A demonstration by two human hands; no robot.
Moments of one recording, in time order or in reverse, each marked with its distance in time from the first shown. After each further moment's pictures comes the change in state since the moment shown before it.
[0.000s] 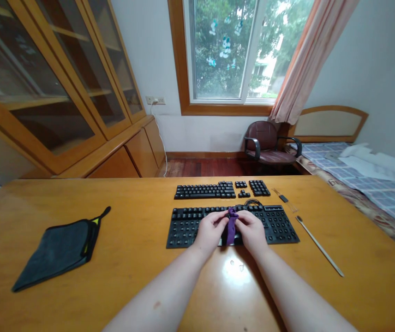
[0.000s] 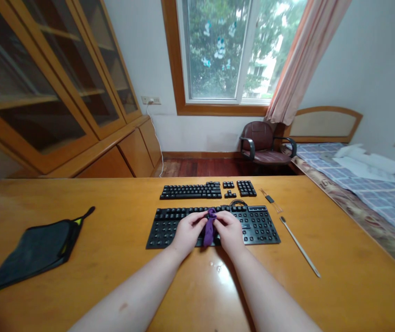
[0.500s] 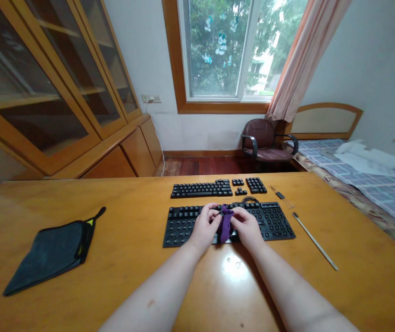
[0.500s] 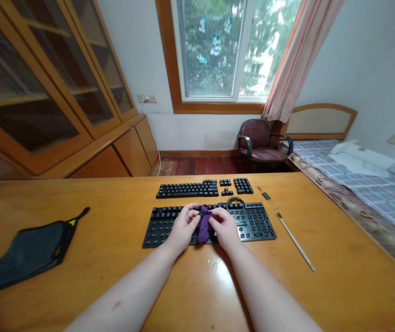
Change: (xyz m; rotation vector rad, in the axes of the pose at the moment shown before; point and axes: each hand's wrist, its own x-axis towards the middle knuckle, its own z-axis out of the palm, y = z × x) left_hand 0.003 -0.007 -0.007 -0.076 -0.056 -0.048; right_hand 0.003 0.005 0.002 0.082 -0.060 0.088
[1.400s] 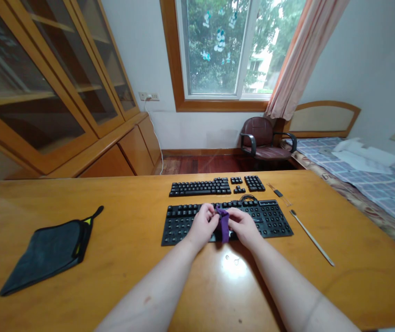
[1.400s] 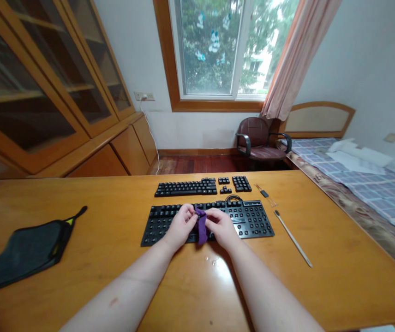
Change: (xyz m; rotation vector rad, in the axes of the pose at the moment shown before) left_hand 0.001 0.008 -0.001 -0.070 -0.062 -0.095; right_hand -0.002 -0.010 -0.002 0.121 -0.212 0.106
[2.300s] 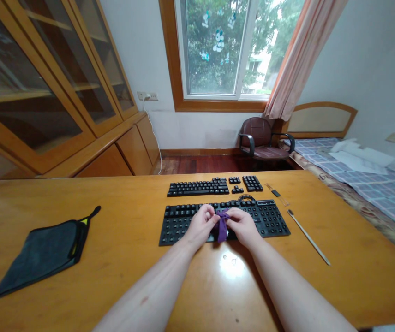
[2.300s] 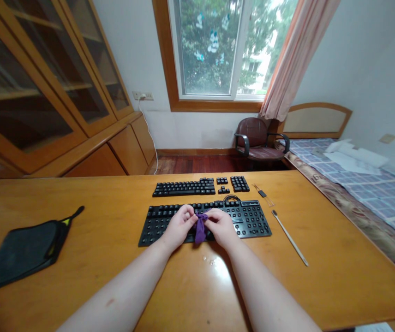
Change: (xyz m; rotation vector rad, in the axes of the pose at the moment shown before) left_hand 0.000 -0.006 -0.002 -0.077 -0.072 -0.025; right_hand 0.001 0.001 -0.006 -0.192 0.101 -0.127
